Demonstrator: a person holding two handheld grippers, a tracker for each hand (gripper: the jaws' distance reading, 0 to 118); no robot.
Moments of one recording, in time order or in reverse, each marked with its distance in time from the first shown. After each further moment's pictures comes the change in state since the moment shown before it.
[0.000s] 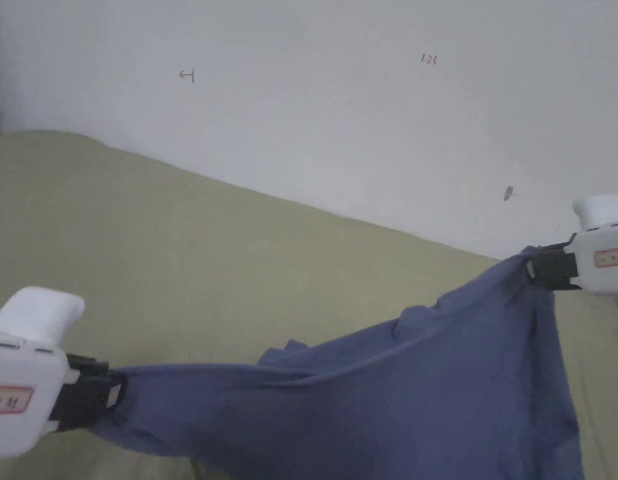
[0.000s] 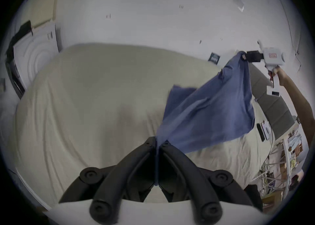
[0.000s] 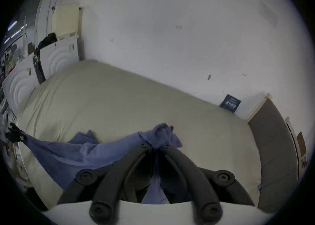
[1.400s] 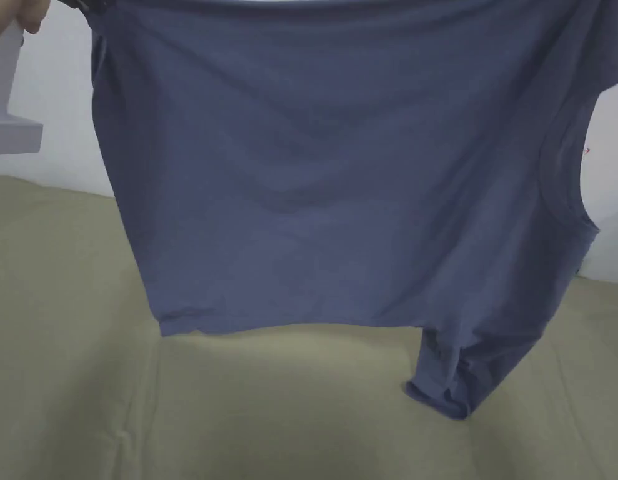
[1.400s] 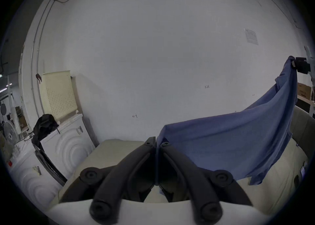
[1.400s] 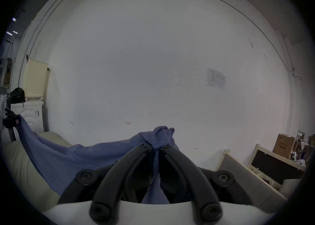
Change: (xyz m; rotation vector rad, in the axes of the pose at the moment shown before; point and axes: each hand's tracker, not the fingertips) left arm 0.036 0.332 -0.009 0.522 0.385 -0.186; right arm 0.060 0.201 0.083 0.586 -0.357 -0.079
